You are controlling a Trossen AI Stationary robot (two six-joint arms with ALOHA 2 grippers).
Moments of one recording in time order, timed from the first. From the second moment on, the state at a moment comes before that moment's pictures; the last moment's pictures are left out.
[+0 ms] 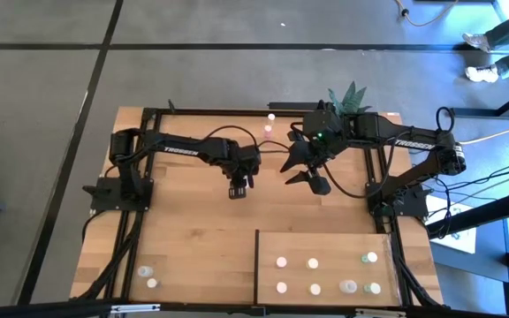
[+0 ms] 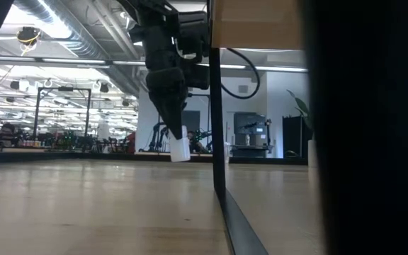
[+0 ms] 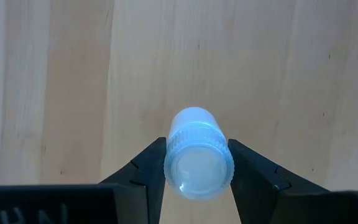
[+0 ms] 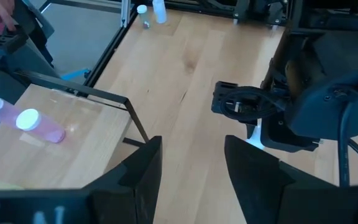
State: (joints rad) left arm 0.16 1.84 1.30 -0.72 0.04 0.02; right arm -0.08 1.44 1.56 -0.88 -0.39 -0.22
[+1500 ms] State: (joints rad) left arm 0.14 1.77 1.31 -0.75 -0.03 -0.02; right arm -0.08 1.44 1.56 -0.87 -0.39 -0.22
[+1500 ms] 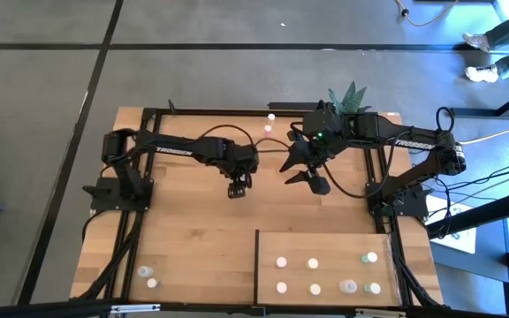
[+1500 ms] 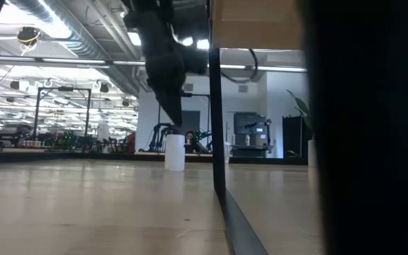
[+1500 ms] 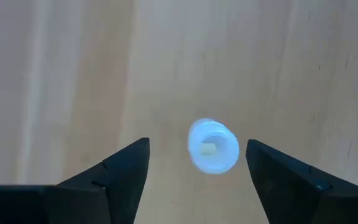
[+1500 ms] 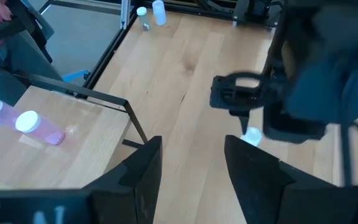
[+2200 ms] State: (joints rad) left arm 0.14 1.38 1.31 -0.82 -0.10 -0.07; right arm -0.08 1.44 1.56 -0.87 -0.39 -0.22
